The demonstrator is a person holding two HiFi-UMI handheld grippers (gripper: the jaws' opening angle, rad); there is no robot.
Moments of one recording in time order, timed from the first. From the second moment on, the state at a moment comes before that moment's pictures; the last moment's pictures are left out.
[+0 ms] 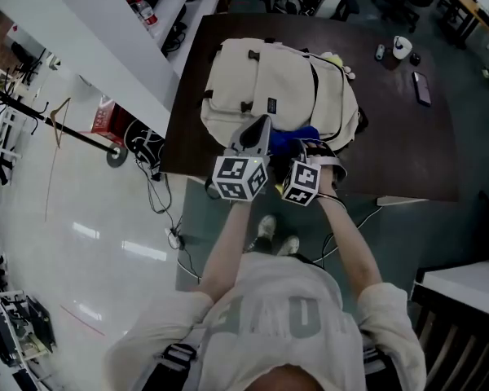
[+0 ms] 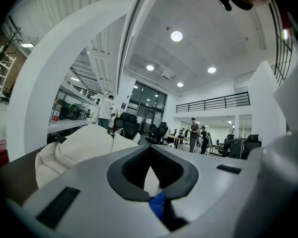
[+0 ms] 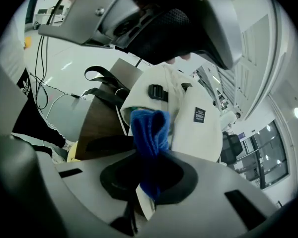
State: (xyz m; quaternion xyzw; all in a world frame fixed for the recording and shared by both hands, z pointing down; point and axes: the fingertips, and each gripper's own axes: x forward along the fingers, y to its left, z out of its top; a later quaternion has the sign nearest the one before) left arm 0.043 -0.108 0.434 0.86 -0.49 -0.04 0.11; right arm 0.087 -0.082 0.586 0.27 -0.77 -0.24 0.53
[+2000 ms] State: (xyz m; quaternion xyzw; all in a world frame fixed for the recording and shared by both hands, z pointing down) left arm 0.092 -0.255 0.450 0.88 -0.46 -0.04 0.13; right arm 0.185 -0.352 0.542 0.33 -0.72 -0.25 0.55
